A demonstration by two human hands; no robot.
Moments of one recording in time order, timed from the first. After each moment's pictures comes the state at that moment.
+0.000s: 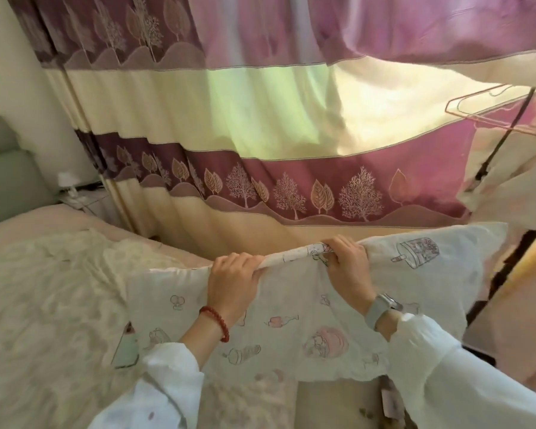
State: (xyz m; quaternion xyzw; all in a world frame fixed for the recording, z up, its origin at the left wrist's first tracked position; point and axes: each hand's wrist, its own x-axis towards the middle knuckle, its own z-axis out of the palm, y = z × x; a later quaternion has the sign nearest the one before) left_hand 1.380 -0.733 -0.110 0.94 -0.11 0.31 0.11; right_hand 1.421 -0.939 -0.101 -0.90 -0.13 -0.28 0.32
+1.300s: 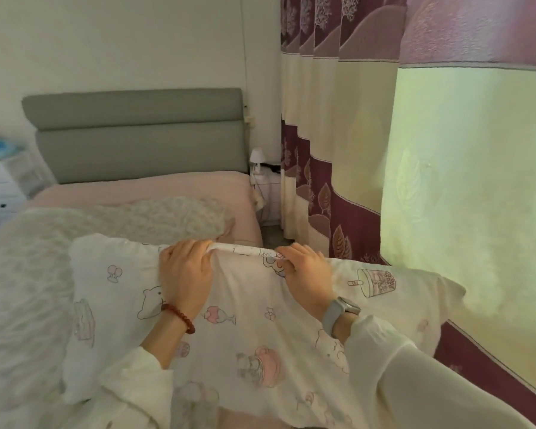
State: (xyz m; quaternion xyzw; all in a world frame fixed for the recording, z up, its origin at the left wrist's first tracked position) left_hand 1.812 -0.562 -0.115 0.80 0.43 0.41 -0.07; right_hand 1.997 -0.654 -0.119 -0.72 -0.60 -0.03 0.35
